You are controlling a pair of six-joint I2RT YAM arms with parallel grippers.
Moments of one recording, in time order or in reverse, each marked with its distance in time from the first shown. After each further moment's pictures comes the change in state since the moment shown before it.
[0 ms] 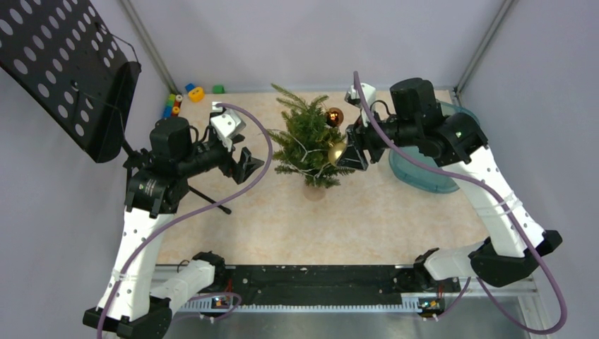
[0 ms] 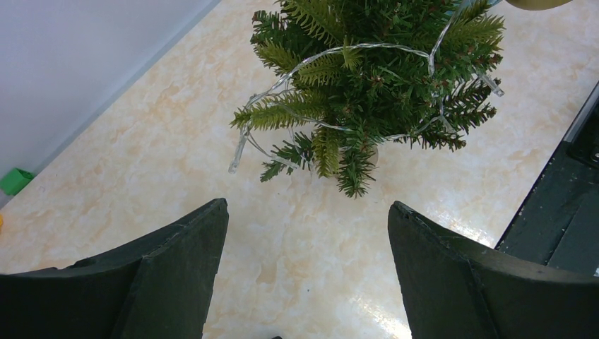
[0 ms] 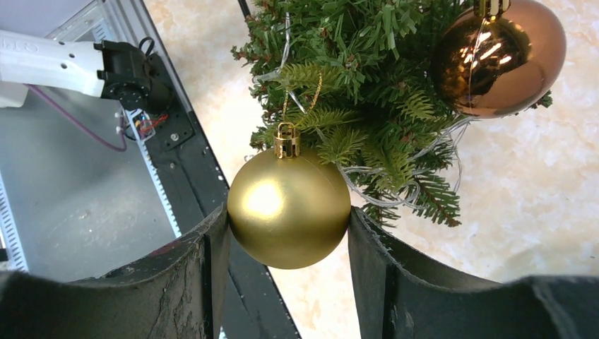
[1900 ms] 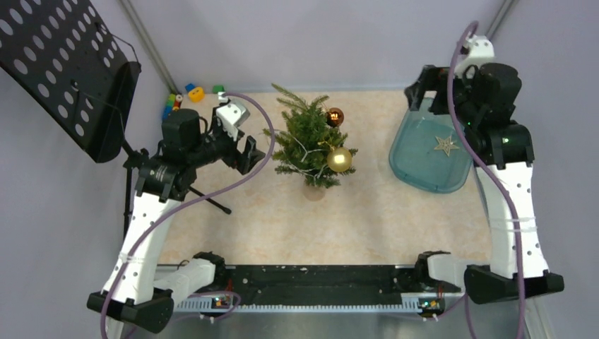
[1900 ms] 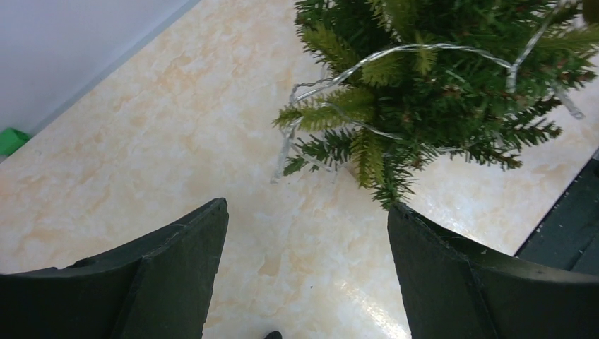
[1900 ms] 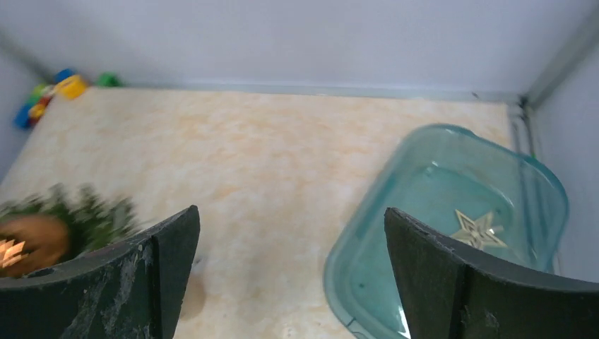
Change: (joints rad) left arm 0.000 0.070 -0.001 0.027 -0.053 -0.049; right arm -0.402 -0.118 -0.027 0.323 0.367 0.162
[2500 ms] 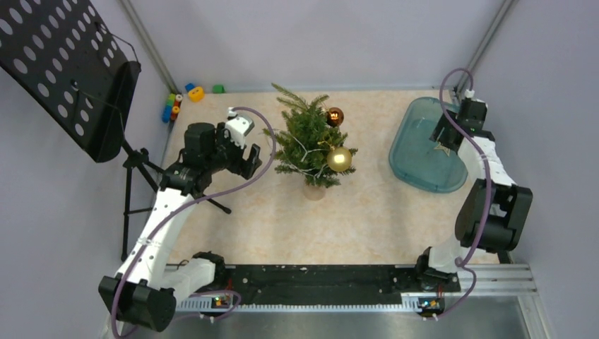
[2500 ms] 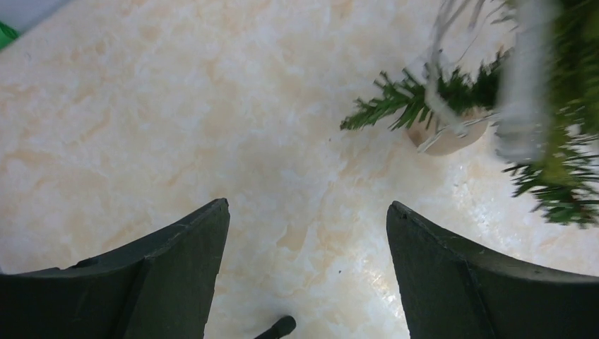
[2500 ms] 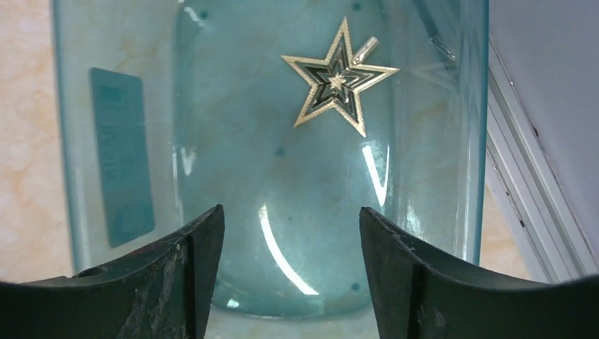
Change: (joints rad) left arm 0.041 0.005 -0.298 0.211 -0.172 -0.001; right arm -0.476 0.319 -0.600 0.391 0.200 0.149
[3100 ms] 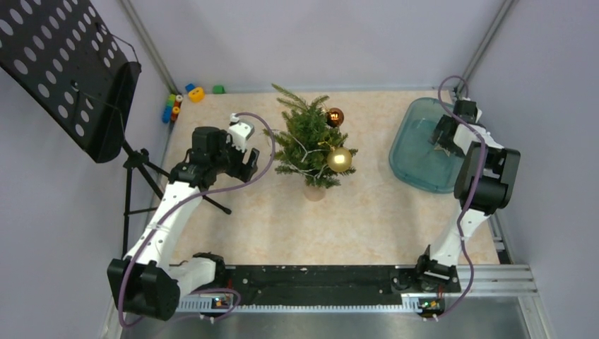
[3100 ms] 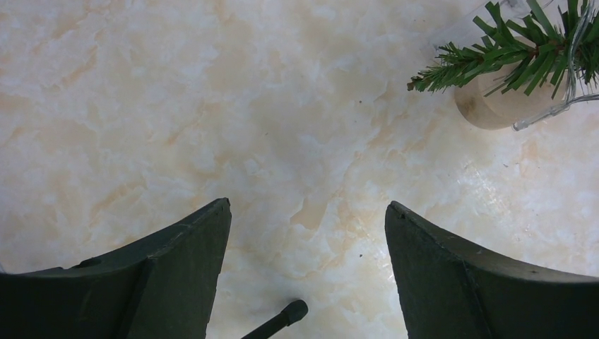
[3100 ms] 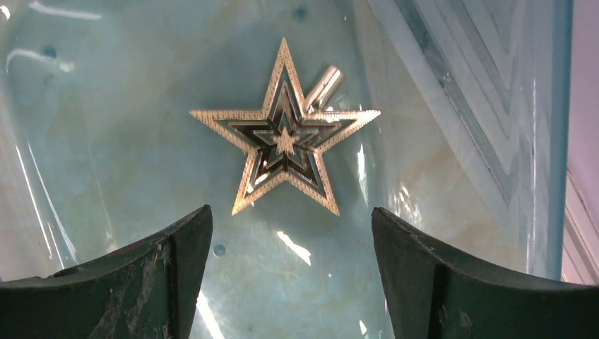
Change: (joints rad) left arm 0.044 0.084 -0.111 0.049 -0.064 0.029; right arm -0.037 0.406 0.177 0.037 0.105 0.022
